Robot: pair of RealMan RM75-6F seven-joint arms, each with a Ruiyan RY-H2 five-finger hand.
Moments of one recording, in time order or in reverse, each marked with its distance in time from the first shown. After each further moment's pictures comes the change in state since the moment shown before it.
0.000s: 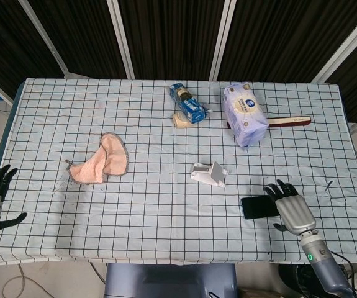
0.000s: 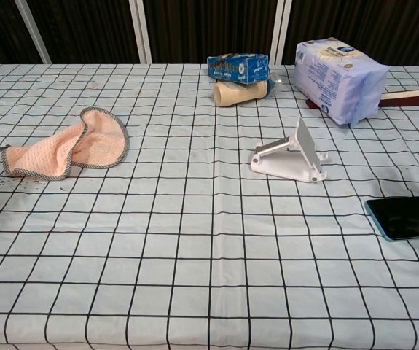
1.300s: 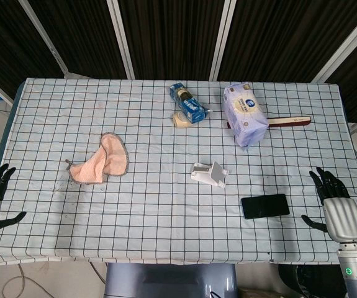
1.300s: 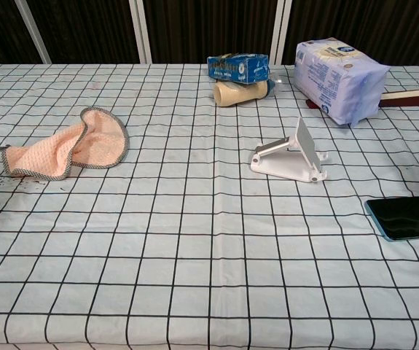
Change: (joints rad) left arm 0.001 -0.007 -0.008 0.000 -0.013 0.004 0.012; right arm -0.174 0.068 0.036 0.033 -0.094 0.364 0.303
